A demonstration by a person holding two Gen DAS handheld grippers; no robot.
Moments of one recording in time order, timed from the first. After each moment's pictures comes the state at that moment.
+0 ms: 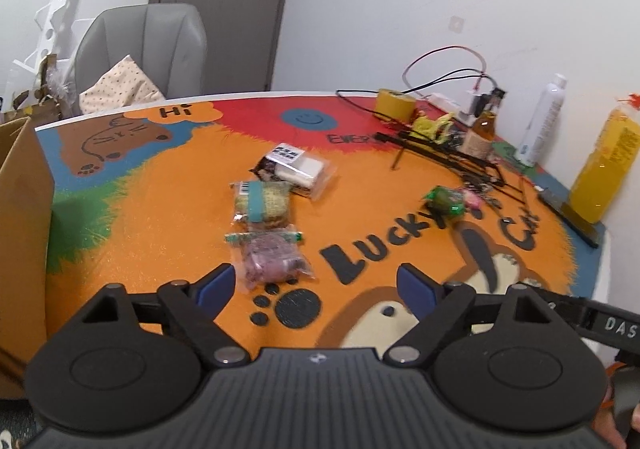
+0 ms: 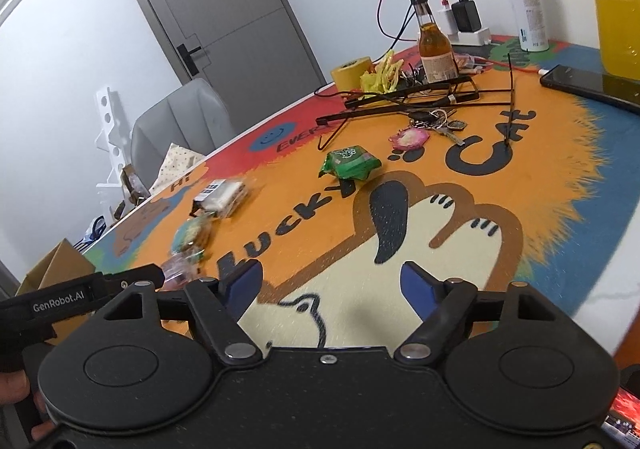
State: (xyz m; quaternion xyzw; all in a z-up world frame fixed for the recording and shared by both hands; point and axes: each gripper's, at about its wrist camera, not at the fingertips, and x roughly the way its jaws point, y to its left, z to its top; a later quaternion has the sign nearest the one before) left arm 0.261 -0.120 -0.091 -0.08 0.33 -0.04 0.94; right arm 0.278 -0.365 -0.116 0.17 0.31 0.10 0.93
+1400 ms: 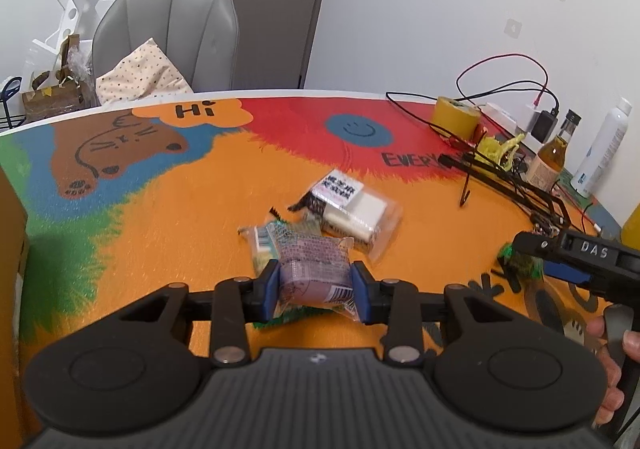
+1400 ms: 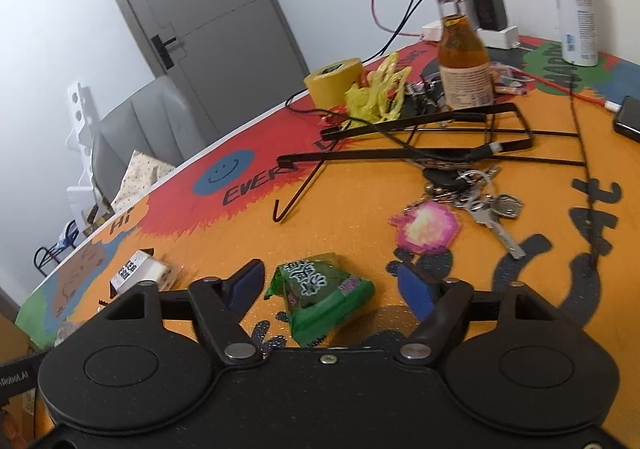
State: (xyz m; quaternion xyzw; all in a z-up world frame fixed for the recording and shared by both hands) left arm 0.352 -0.100 -0.107 -0.10 0.35 0.00 0.93; right arm 0.428 -0.360 -0.129 0.14 0.34 0.10 0.93
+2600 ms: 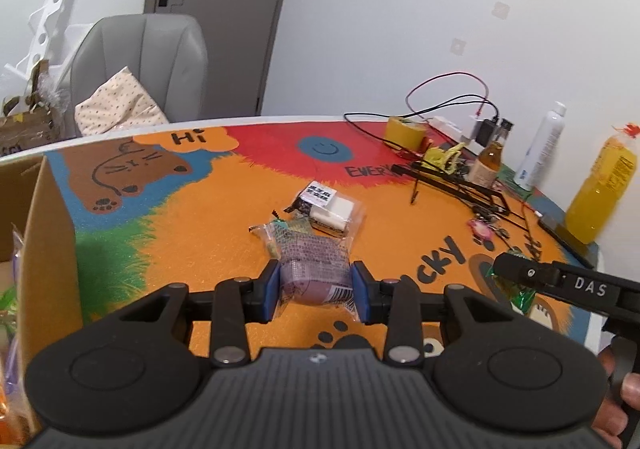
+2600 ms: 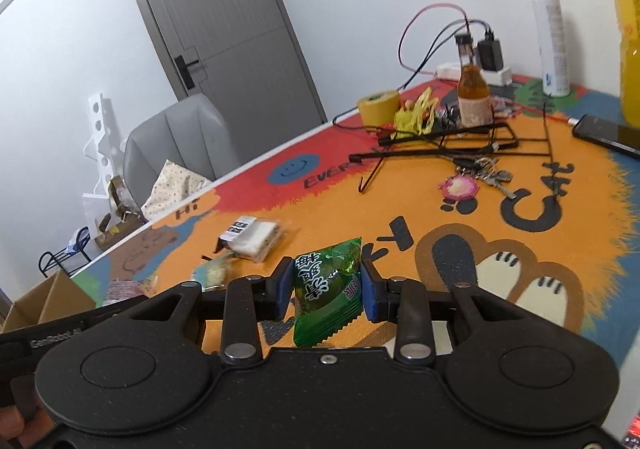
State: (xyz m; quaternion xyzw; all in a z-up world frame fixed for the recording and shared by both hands) left arm 0.276 -0.065 -0.071 -0.09 0.31 -0.07 0.94; right arm 0.286 -0.297 -0.069 0.14 0.27 0.07 0.95
